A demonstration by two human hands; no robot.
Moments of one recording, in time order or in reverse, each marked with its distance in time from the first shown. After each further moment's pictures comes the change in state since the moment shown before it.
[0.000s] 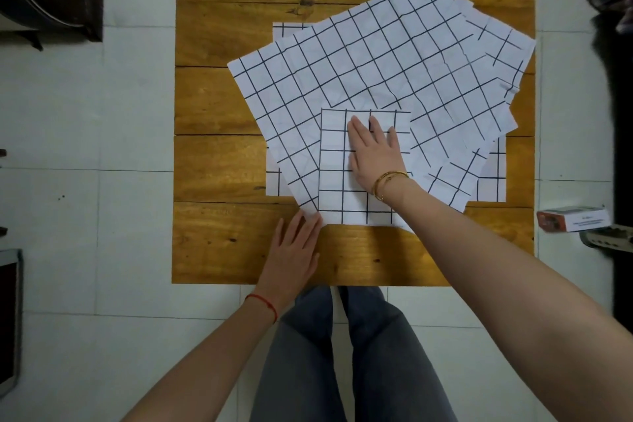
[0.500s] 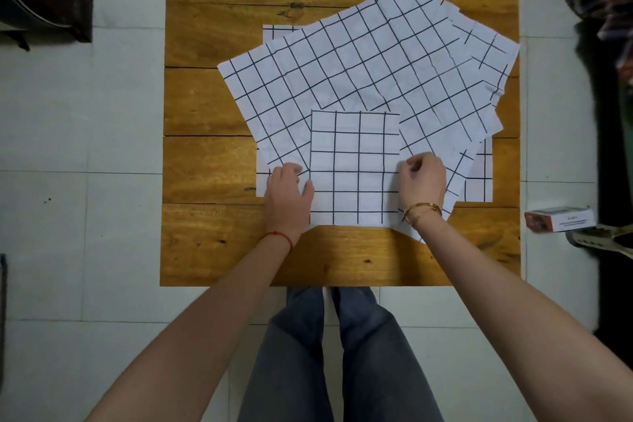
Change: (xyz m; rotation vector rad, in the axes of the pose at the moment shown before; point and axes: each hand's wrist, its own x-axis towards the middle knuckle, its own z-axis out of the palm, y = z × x) left_hand 0.090 0.004 -0.055 -0.725 0.373 -0.472; right_hand -0.052 0.054 0.024 0.746 0.493 0.625
